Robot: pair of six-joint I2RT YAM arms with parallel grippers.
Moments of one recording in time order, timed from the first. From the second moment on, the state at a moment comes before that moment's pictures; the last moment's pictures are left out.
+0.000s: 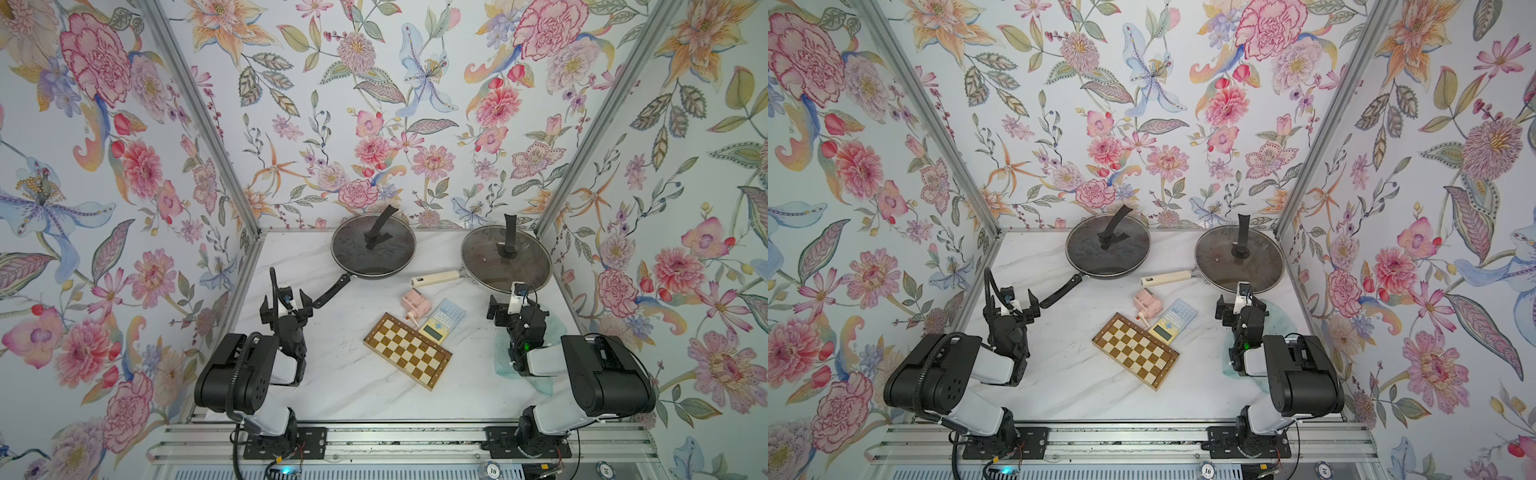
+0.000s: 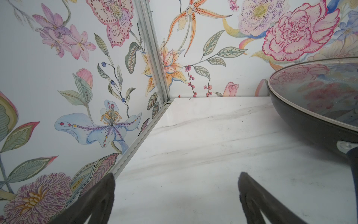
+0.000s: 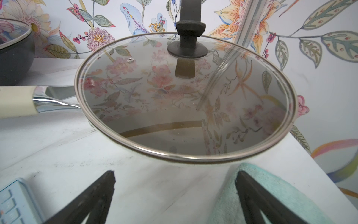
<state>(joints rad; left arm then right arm) -0.09 1.59 0.20 1.34 -0.45 0.15 0.03 1.55 0.27 1.00 0.11 -0.04</state>
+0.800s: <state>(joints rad) -0.14 1.22 0.25 1.03 -0.42 0.18 0.04 1.31 0.51 0.54 0.13 0.01</state>
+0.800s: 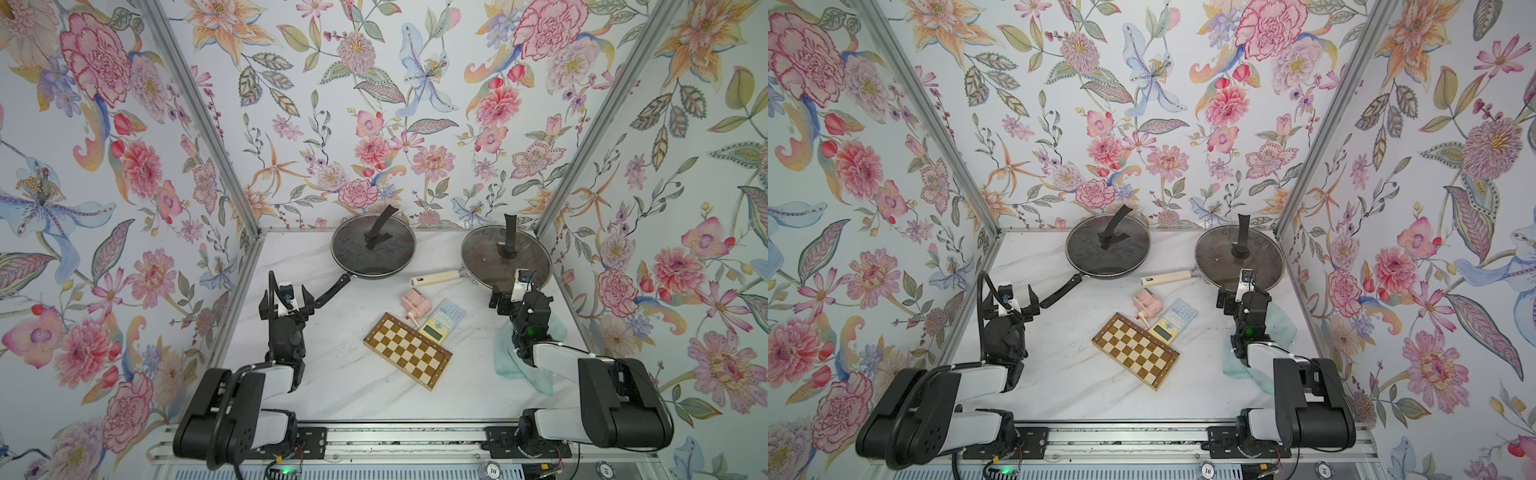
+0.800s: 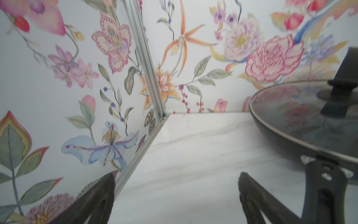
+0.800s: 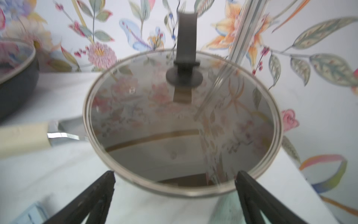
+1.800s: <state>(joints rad) -0.55 1.32 1.15 0.20 -0.05 -0.58 0.44 1.20 1.02 0.00 -0.05 0.79</state>
